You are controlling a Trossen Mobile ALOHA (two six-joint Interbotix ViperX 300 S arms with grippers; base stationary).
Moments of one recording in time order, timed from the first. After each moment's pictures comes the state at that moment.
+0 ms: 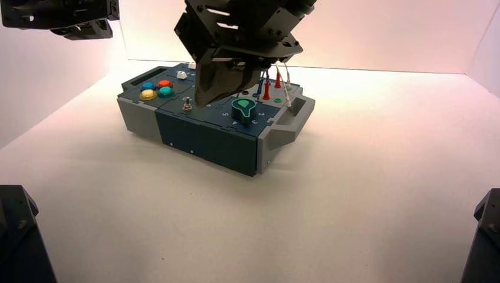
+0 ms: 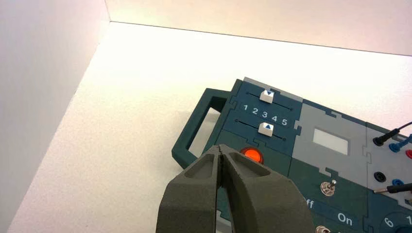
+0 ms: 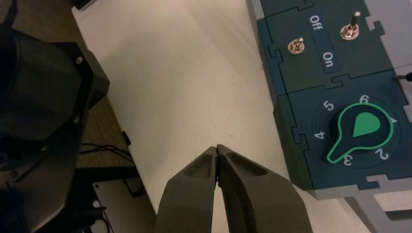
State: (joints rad) left arm -0.17 -0.41 1.16 -0.21 -0.17 0.08; right arm 1.07 -0.12 0.82 0.50 0.24 -0.20
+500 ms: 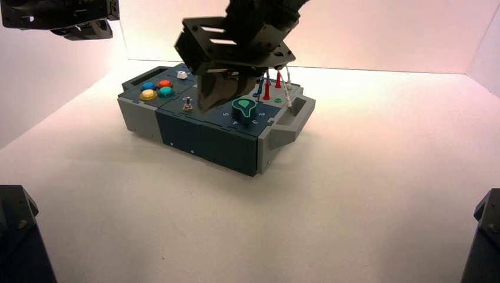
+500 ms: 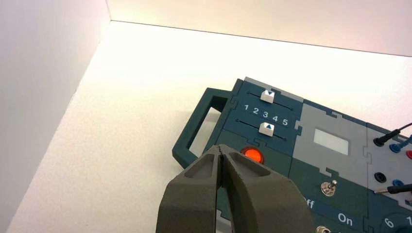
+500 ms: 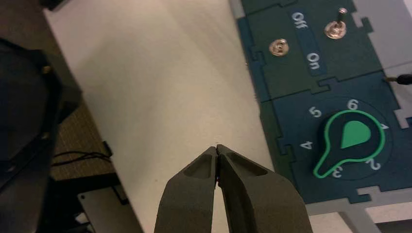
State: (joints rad) left arm -0.17 -0.41 1.16 -0.22 -0.17 0.07; right arm 1.00 -0.02 0.77 0.49 0.23 -0.20
